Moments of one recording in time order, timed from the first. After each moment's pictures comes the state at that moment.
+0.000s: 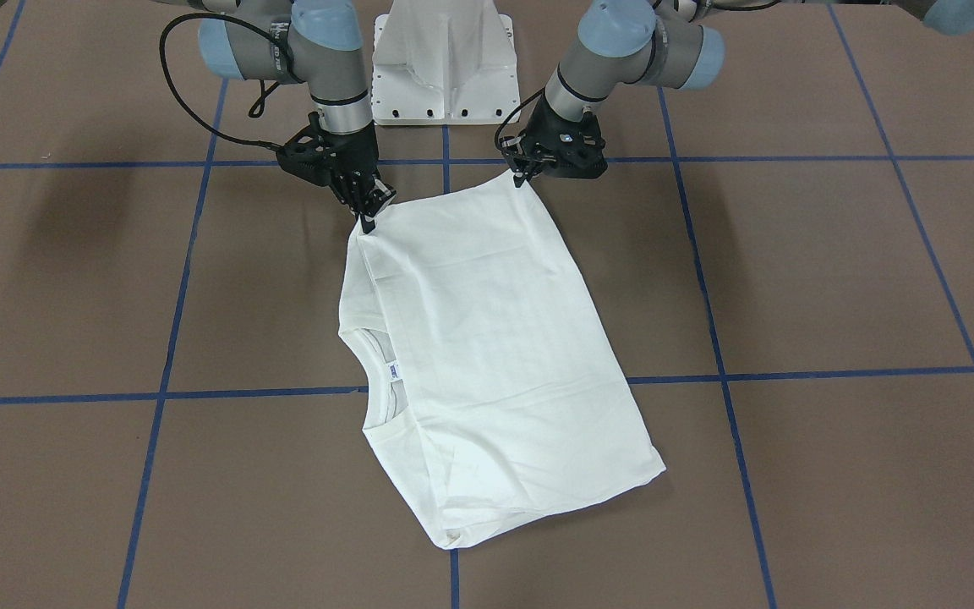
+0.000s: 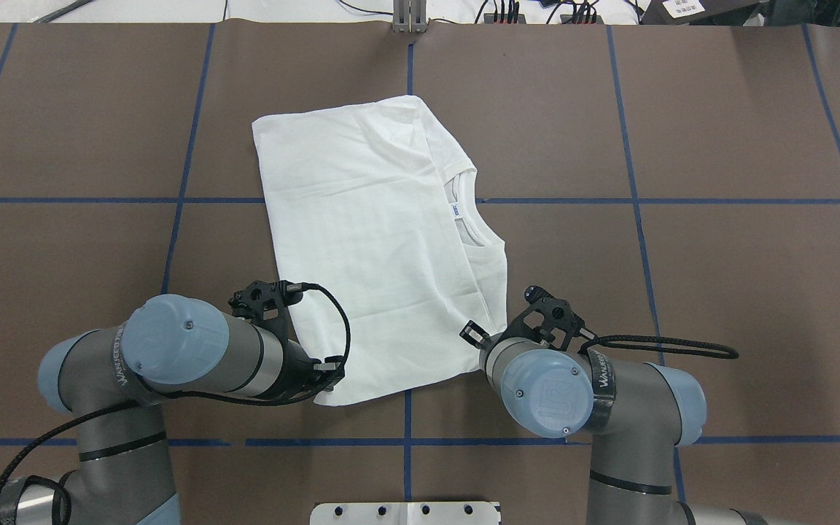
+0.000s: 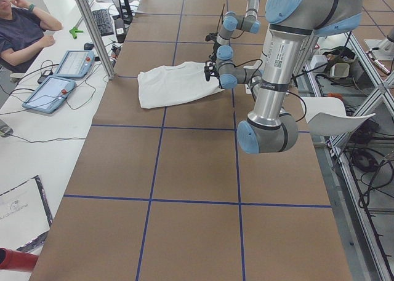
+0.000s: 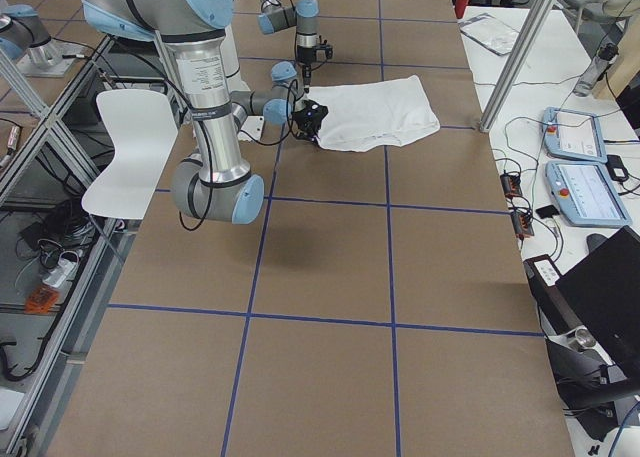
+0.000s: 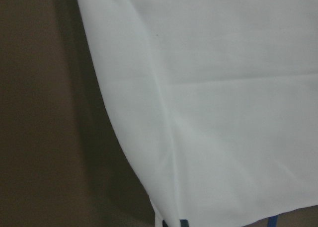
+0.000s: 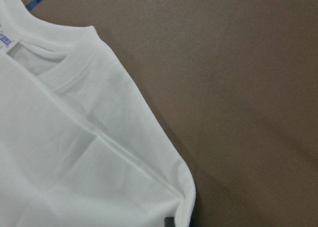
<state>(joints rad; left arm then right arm) -0.34 -1.93 -1.88 -1.98 -1.86 -1.54 0.24 -1.16 1.85 -1.42 1.40 2.06</state>
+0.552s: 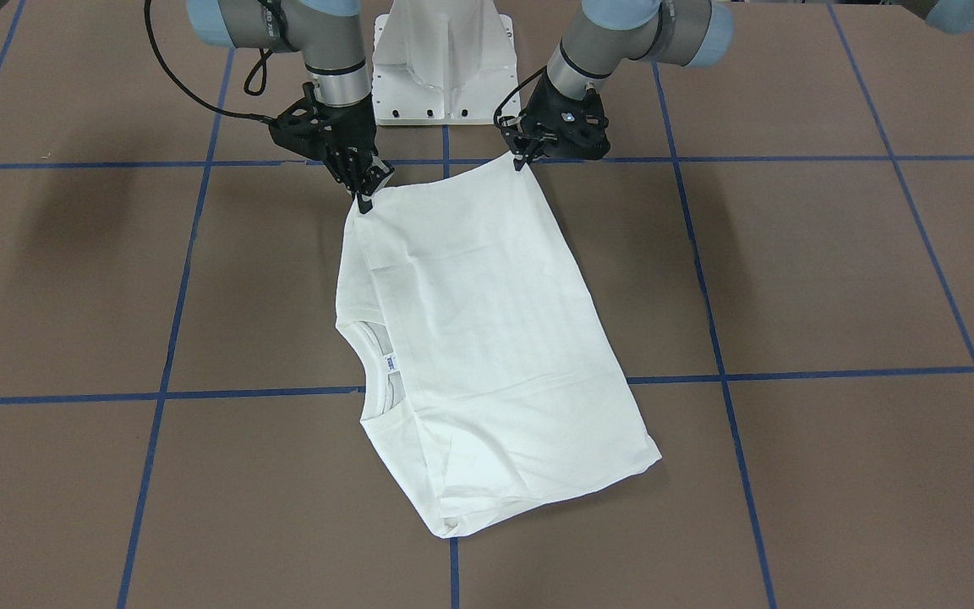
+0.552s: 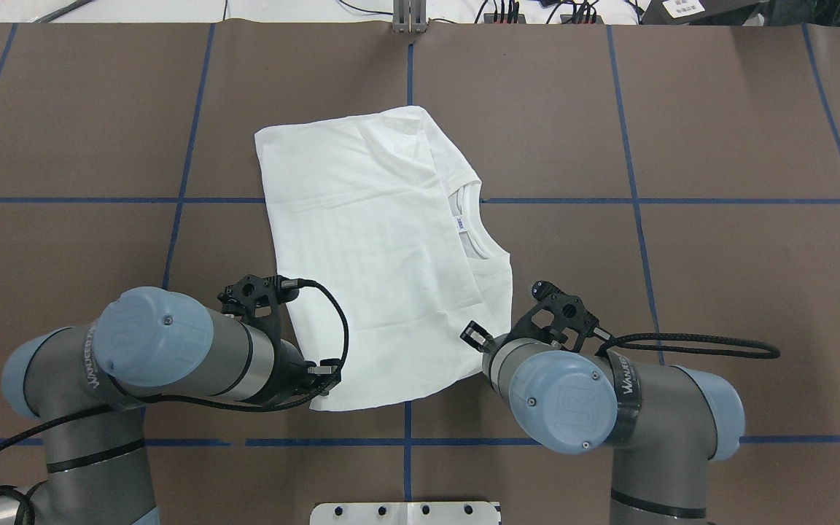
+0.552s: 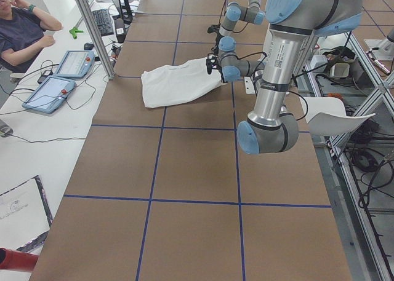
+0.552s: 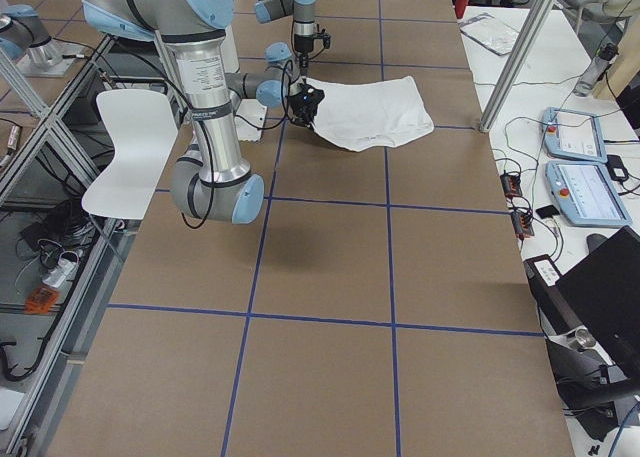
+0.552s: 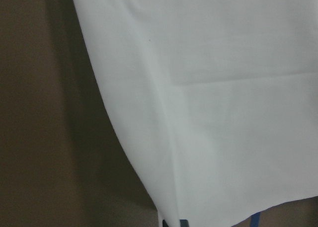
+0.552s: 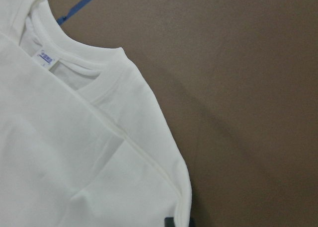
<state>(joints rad) -0.35 -1.93 -2.01 -1.83 -1.88 -1.49 0.22 -1.16 2.04 -1.60 1.41 2.06</state>
